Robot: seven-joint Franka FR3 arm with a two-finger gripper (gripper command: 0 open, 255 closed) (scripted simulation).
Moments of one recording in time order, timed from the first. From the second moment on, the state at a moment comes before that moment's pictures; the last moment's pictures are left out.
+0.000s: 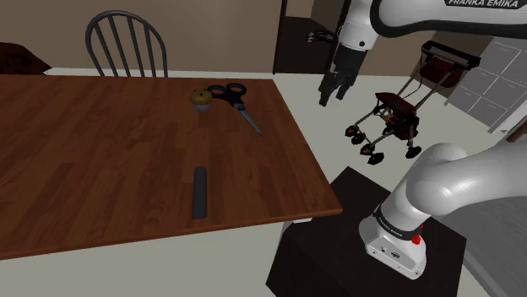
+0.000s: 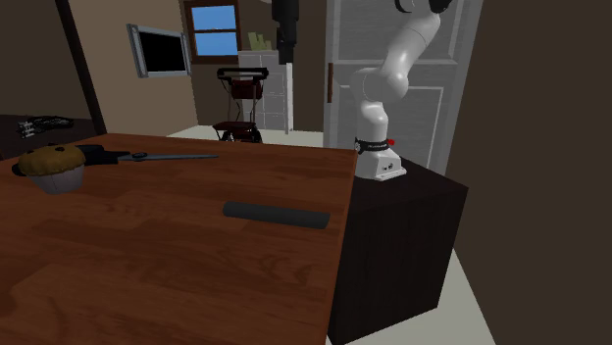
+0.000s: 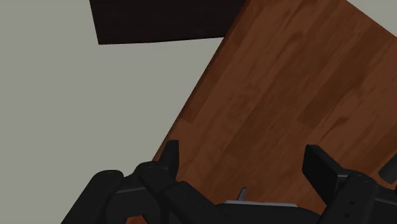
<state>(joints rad) 0.01 -0.74 0.02 -2.42 0.05 1.72 0.09</state>
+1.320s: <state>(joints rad) 0.07 -0.32 0.37 -2.31 0.24 1.97 0.66</state>
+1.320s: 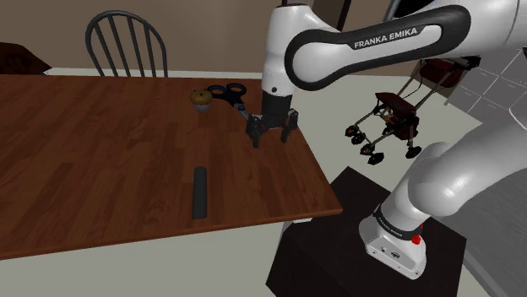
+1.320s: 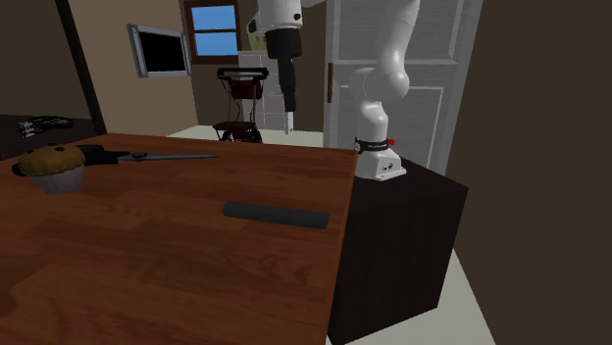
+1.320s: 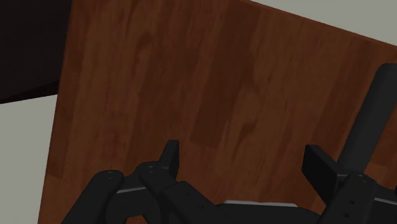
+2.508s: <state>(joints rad) 0.21 0.39 0.49 -1.81 0.05 2.12 1.23</state>
